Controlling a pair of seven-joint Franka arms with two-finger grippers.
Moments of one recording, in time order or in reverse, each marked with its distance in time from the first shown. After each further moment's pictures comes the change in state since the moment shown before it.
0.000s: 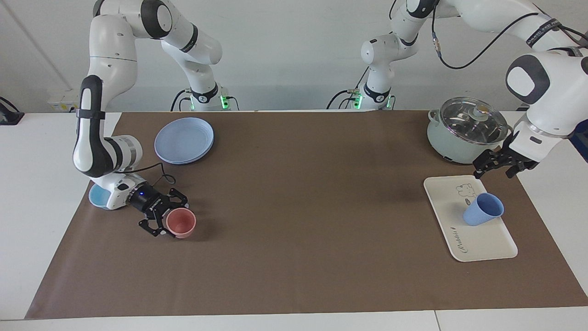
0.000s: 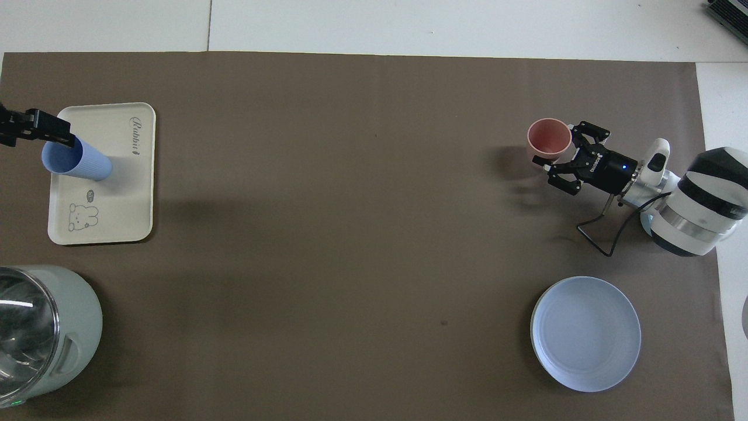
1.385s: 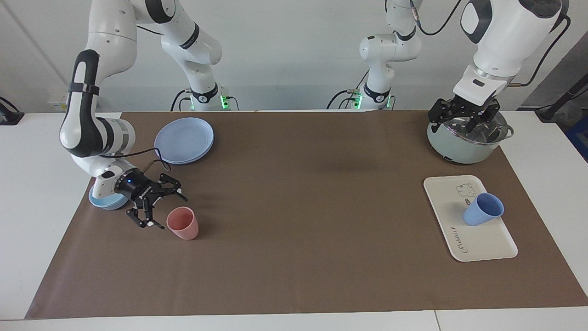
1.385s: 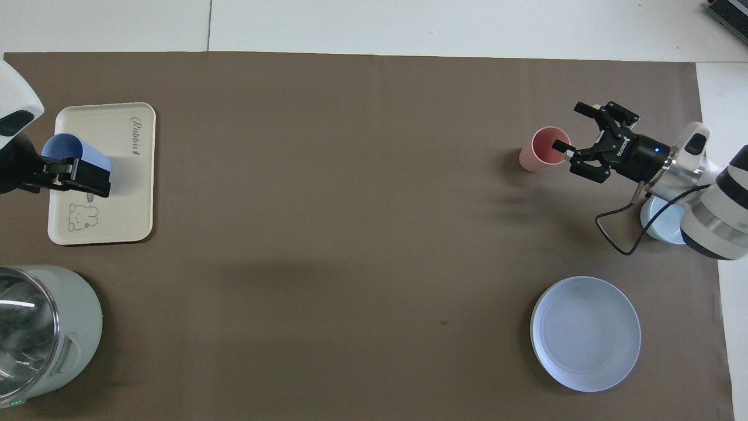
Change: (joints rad) left arm -0.217 -0.281 0.096 -0.186 -0.033 -0.128 -0.098; right arm 0.005 -0.190 0.010 -0.015 -0.016 0.037 0.319
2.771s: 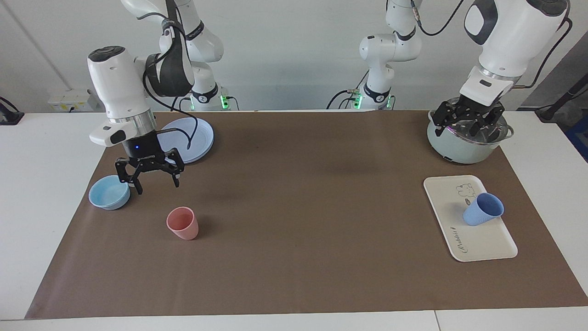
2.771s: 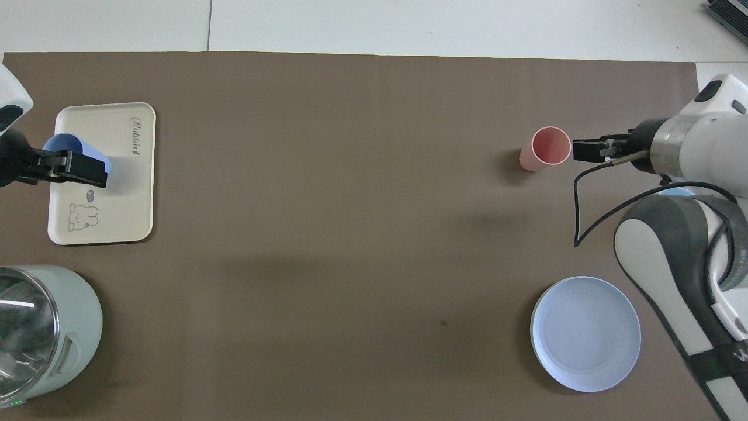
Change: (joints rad) left arm -0.021 -0.006 0.031 -0.018 -0.003 0.065 0.000; right arm 0.223 -0.302 0.009 0.014 -1.609 0.243 1.994
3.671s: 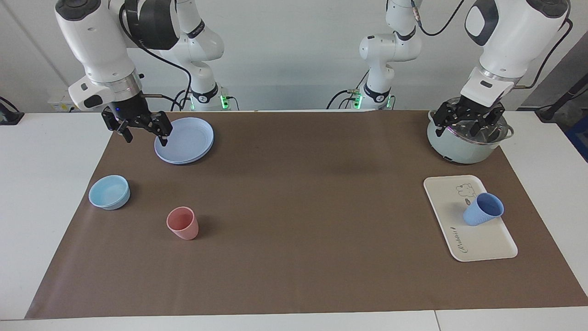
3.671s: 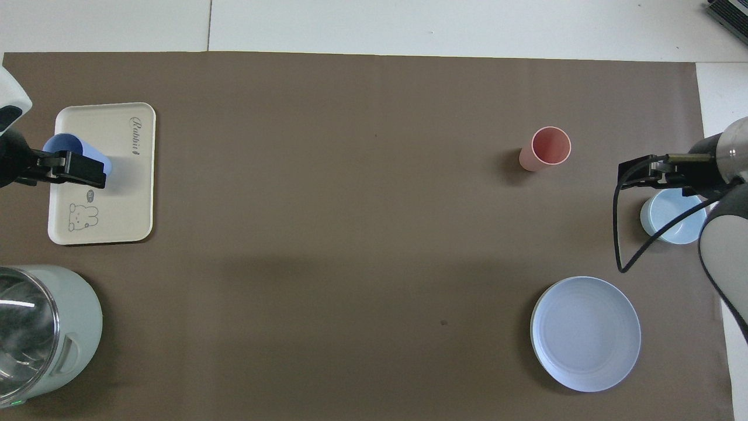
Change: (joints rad) left arm 0.002 0.000 0.003 -0.004 0.000 0.000 0.000; right arm 0.183 -0.048 -0.197 0.226 -0.039 -0.599 0.262
